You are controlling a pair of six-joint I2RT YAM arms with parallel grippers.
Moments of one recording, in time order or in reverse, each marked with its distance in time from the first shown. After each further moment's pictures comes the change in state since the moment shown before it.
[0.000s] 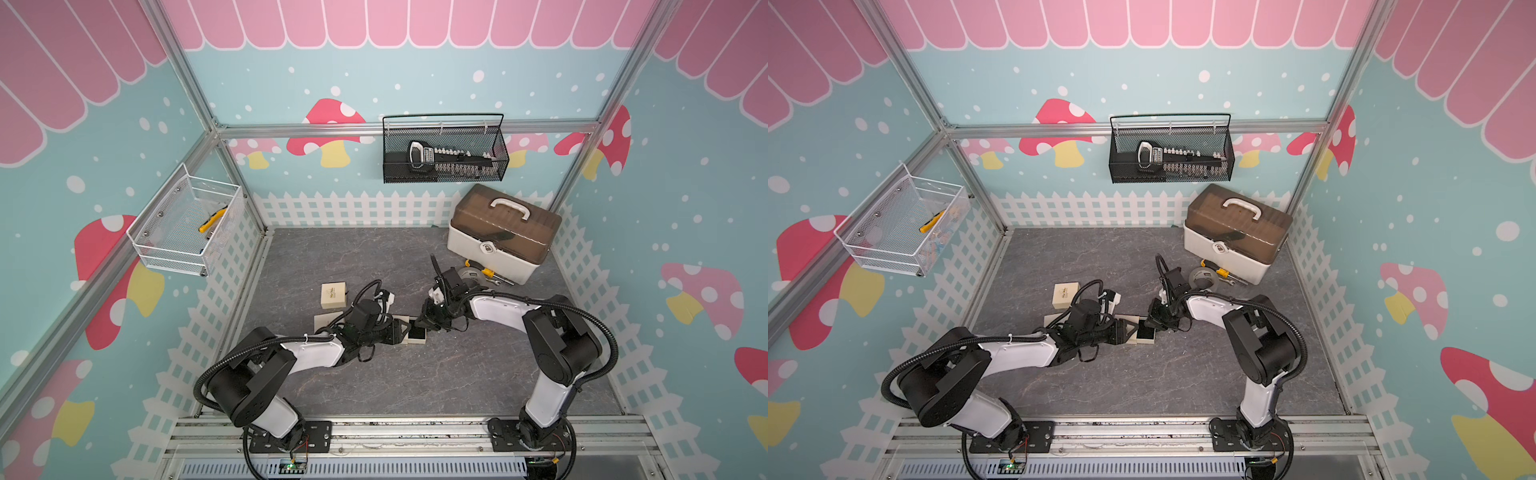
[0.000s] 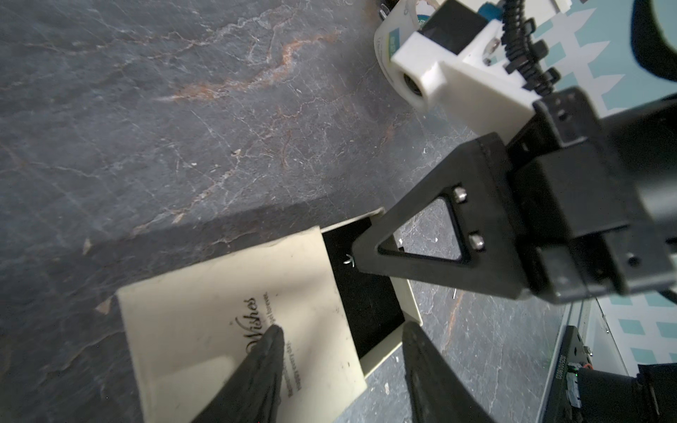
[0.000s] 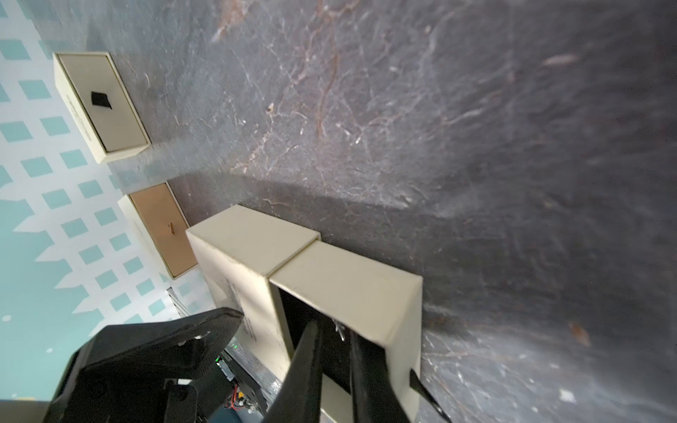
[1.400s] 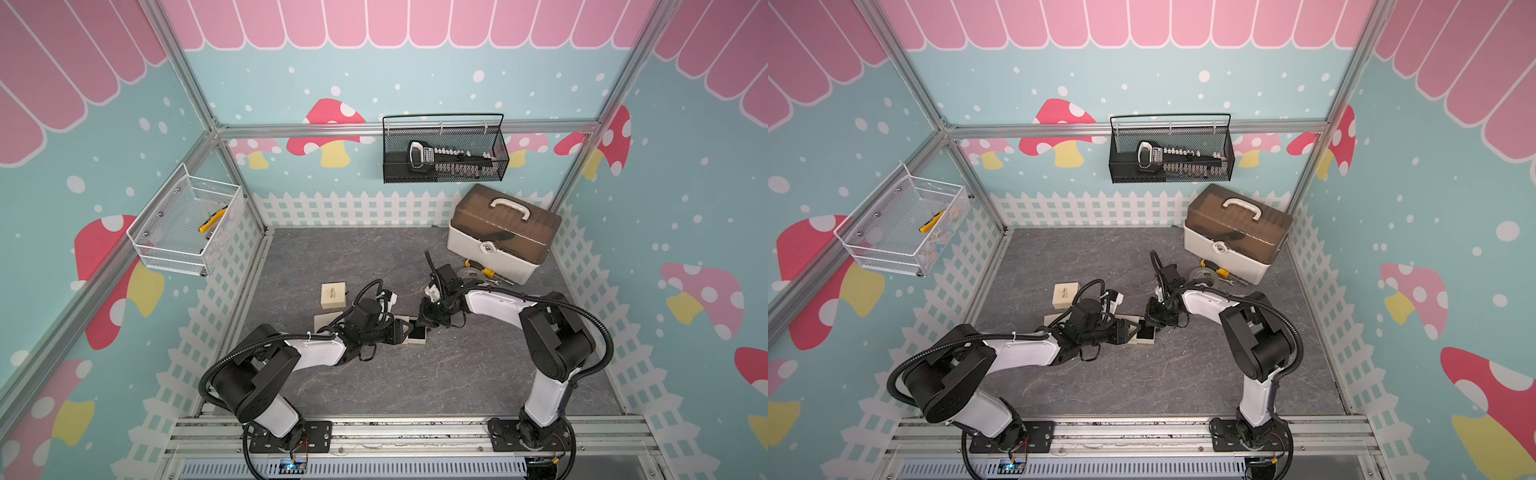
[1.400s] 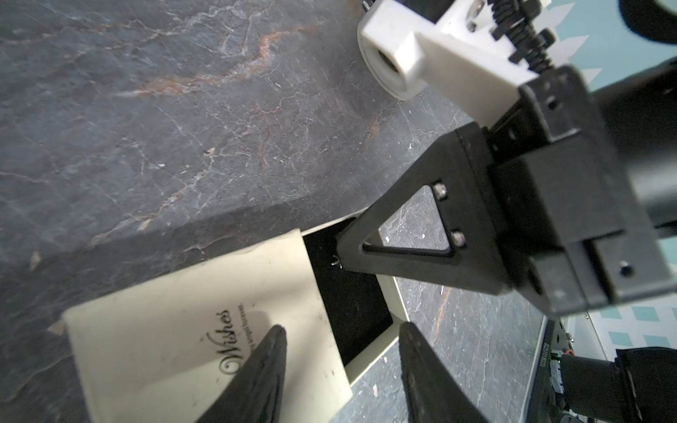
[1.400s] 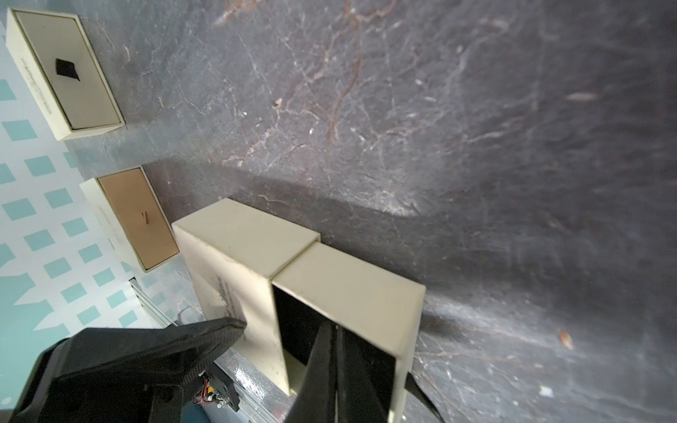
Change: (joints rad) left arm 0.002 0.028 0.008 0.035 0.054 -0.003; right arm 0.016 0.048 0.097 -0.128 0.033 -0.114
